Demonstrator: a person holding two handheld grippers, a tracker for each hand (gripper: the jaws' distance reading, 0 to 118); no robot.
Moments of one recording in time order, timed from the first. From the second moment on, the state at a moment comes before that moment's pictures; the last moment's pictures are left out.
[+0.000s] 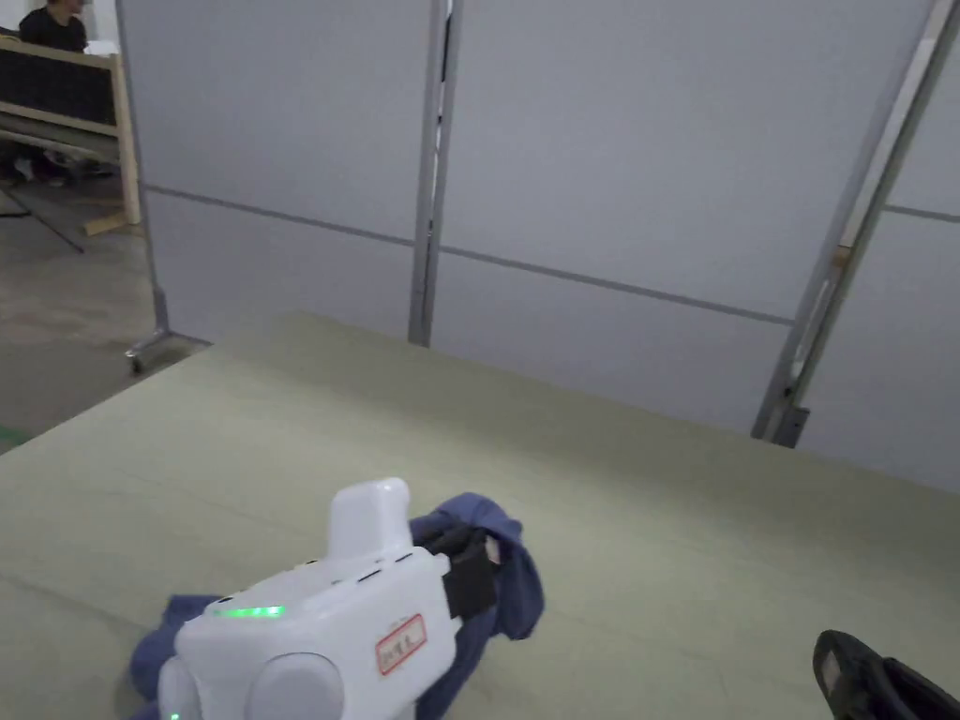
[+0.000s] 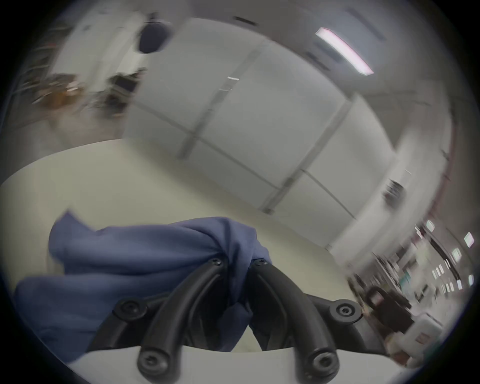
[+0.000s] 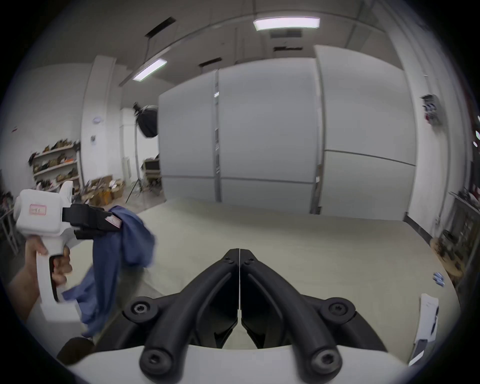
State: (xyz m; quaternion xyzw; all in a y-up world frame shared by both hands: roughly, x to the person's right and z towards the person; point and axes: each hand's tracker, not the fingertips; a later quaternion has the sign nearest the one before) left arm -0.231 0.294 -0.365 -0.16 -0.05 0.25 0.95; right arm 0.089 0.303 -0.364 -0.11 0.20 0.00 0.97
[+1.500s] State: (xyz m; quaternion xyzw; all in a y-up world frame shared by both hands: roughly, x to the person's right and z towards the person) left arm -0.218 0.191 -0.233 -0.34 0.09 0.19 0.91; right arm 0.236 0.276 -0.265 -0.12 0.08 -0.06 0.99
